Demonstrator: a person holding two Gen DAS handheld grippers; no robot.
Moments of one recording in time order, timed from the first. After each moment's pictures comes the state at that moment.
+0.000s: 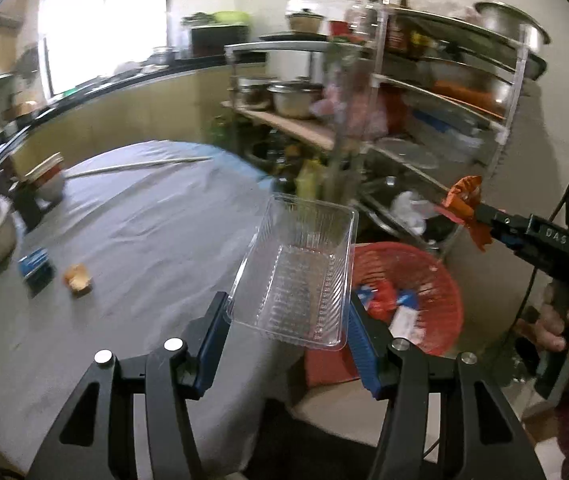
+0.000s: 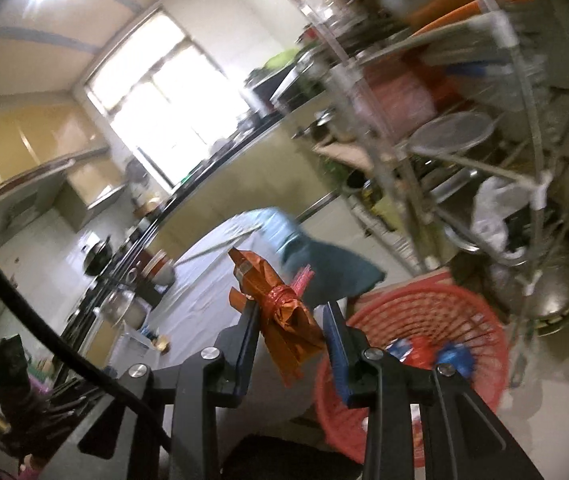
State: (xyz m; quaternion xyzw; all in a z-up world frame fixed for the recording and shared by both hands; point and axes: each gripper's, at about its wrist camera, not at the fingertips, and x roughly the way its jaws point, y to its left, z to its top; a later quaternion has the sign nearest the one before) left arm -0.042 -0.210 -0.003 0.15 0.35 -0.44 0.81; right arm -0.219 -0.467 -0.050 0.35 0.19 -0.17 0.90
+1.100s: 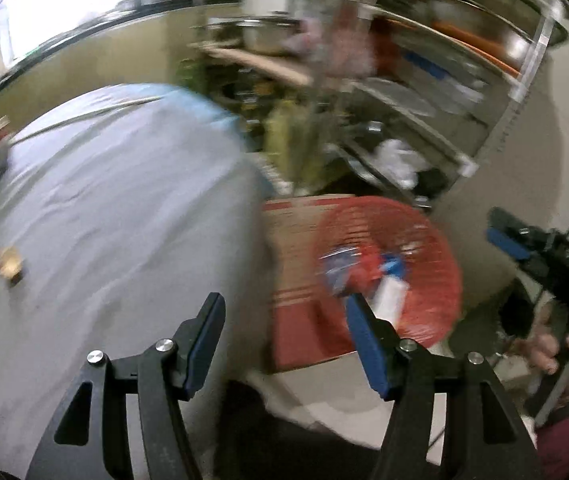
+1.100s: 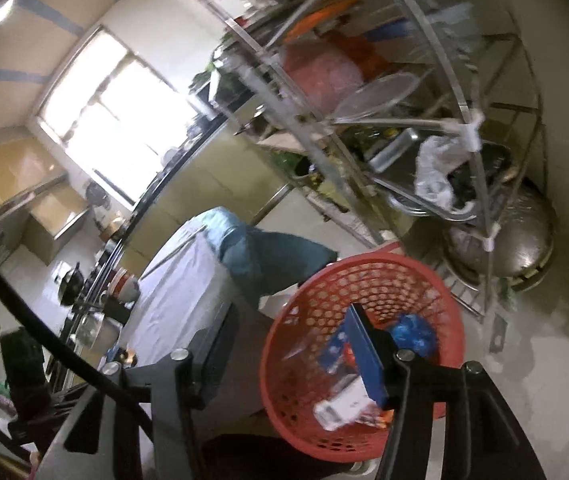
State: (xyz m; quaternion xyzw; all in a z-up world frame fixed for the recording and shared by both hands) left arm -0.016 -0.256 -0.056 0.18 0.45 -0.43 0.76; right arm -0.238 -0.495 -0.101 0.40 0.21 -0.22 0.86
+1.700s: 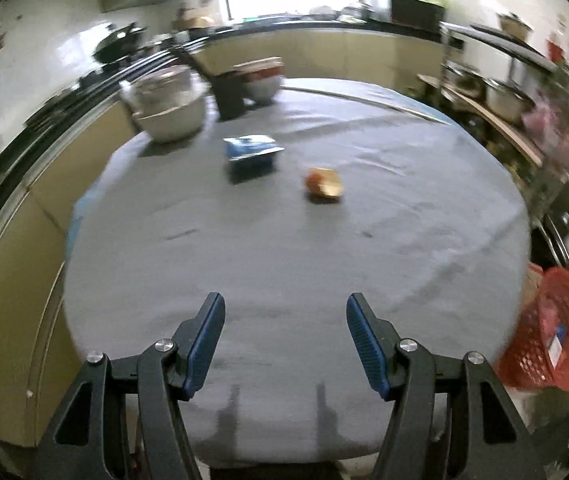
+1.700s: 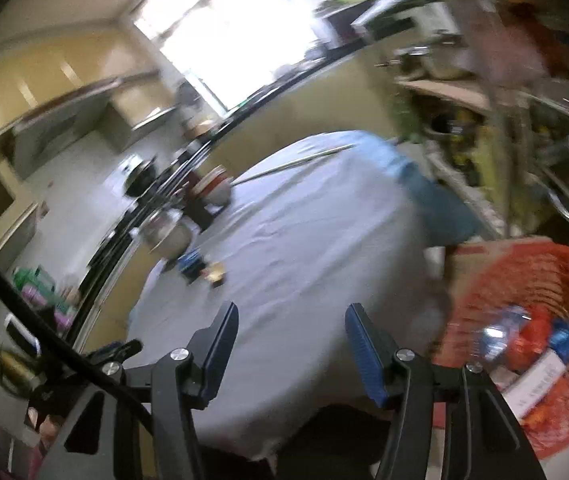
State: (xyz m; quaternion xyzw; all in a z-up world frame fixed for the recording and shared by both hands) left arm 0.060 -0.025 -0.051 0.10 0.43 -0.12 0.89; right arm -0.087 -0.356 -0.071 0.31 0.29 -0.02 0.91
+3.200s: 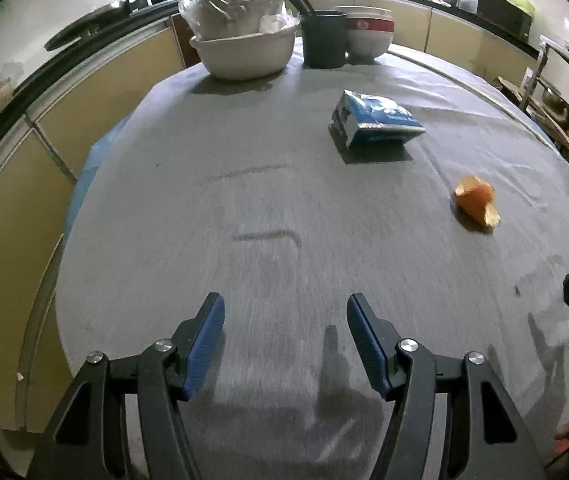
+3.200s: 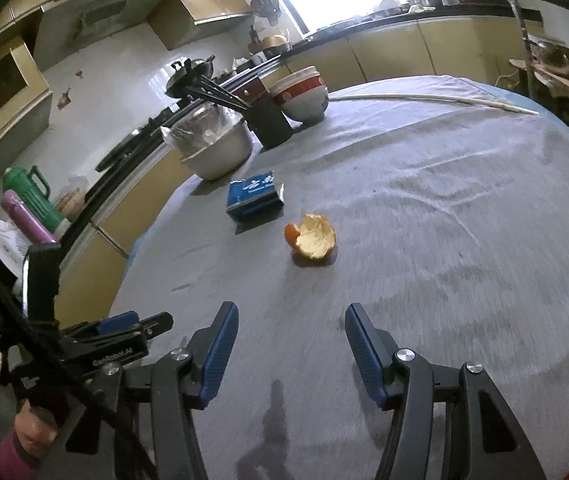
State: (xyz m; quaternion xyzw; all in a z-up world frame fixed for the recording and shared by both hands) left arm 0.190 0.034 -0.117 0.05 0.50 -0.03 0.86; right arm 0.145 -0.206 -0.134 0.20 0.38 0.09 0.90
